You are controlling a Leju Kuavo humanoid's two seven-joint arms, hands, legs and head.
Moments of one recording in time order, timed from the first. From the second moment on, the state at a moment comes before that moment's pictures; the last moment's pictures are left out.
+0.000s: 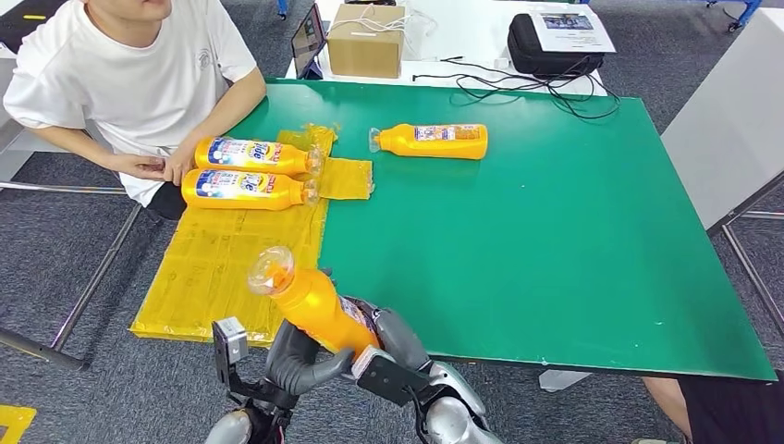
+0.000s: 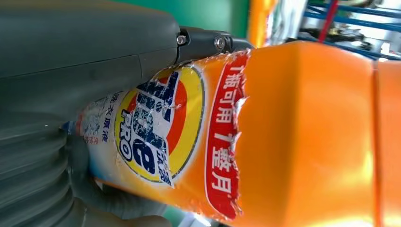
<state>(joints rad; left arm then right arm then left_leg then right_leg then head) 0.10 -0.25 -0.24 -1.30 0.17 -0.31 -0.41 -0.15 0.17 0.56 -1.10 0.57 -0.03 -0.51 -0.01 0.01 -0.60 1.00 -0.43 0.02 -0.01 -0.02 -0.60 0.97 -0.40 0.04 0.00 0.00</state>
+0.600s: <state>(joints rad) 0.06 -0.23 -0.24 -1.22 0.23 -0.22 -0.27 -0.25 0.21 0.70 -0.89 0.63 -0.13 -0.43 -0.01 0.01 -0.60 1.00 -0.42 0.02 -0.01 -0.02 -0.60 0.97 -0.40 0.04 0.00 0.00</state>
